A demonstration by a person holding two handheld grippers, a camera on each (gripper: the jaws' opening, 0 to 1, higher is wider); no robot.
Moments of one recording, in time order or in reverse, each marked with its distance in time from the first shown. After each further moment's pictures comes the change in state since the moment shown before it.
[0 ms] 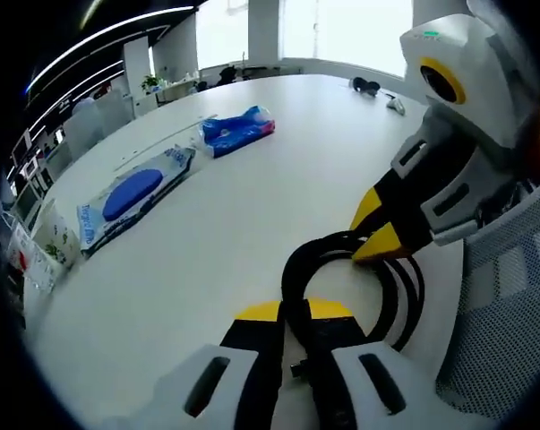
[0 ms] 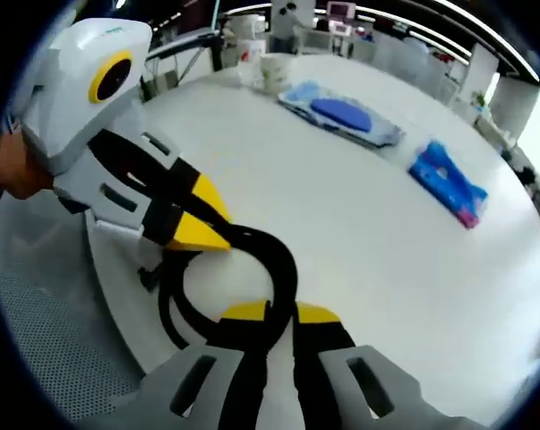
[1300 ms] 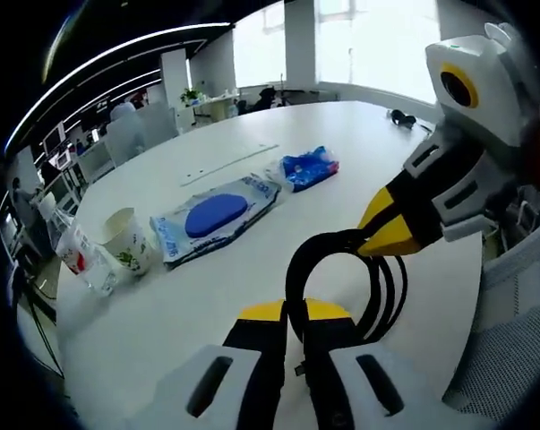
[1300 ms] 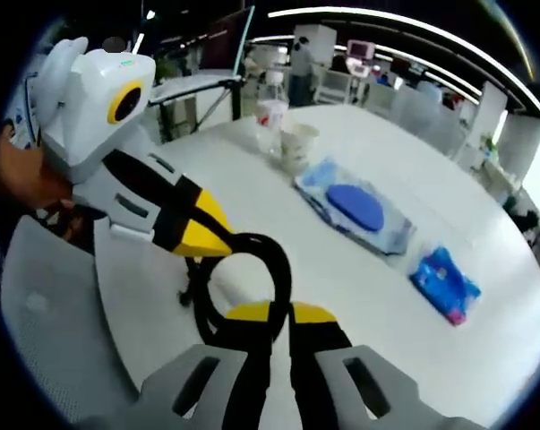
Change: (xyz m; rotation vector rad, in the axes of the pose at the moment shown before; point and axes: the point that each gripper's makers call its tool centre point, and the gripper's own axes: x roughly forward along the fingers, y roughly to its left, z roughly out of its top) left arm -0.058 0.079 0.034 -0.047 -0.110 0.150; right arm -0.006 0.006 0.110 -0.114 -0.162 0.014
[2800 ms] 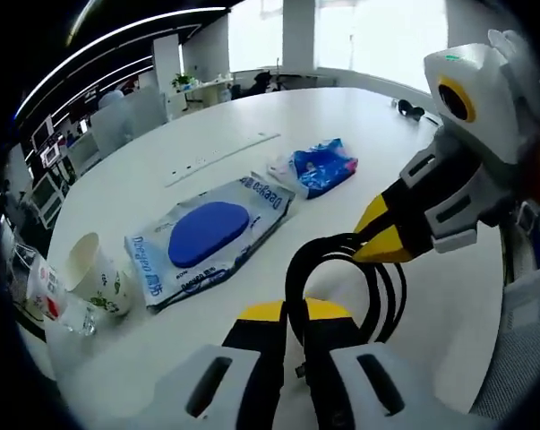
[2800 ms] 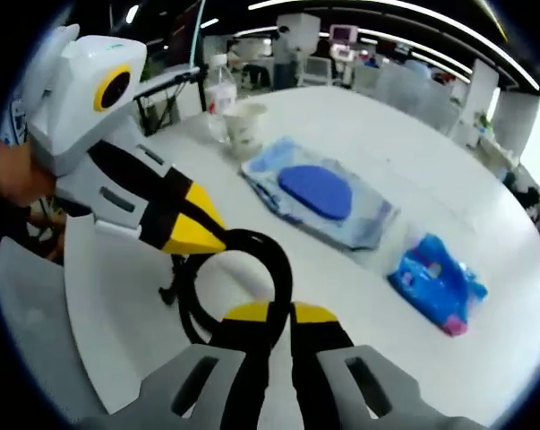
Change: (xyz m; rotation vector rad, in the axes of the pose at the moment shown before) left arm 0.073 0.019 0.026 0.003 0.090 -0.044; right arm 0.048 -0.072 -0.016 0.102 0.053 0.008
